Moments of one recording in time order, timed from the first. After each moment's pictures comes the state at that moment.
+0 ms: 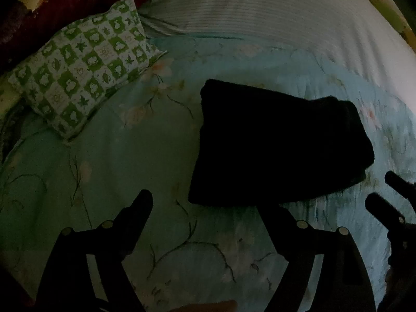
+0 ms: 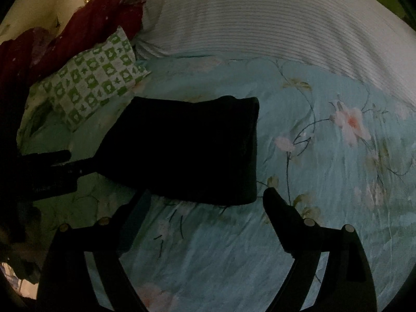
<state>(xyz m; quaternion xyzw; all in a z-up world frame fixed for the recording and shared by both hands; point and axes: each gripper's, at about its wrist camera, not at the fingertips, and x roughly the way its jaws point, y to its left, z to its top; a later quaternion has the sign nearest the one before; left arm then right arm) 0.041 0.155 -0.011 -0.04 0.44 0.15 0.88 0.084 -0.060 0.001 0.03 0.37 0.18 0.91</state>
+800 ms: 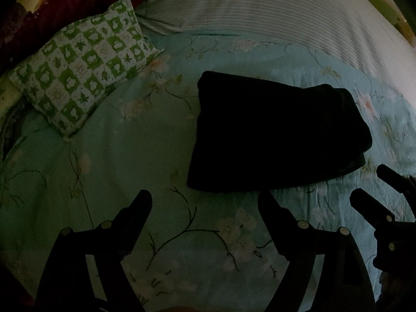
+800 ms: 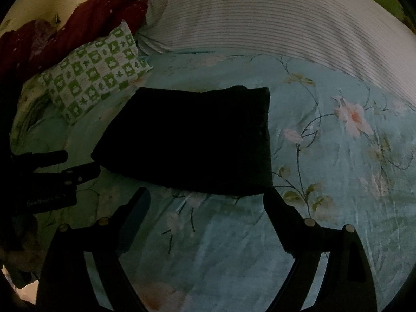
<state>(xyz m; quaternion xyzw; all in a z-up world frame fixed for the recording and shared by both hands) 0.028 0.152 -0.018 -0.03 0.44 0.14 0.89 0.072 -0.039 -0.010 0.02 0.36 0.18 0.91</state>
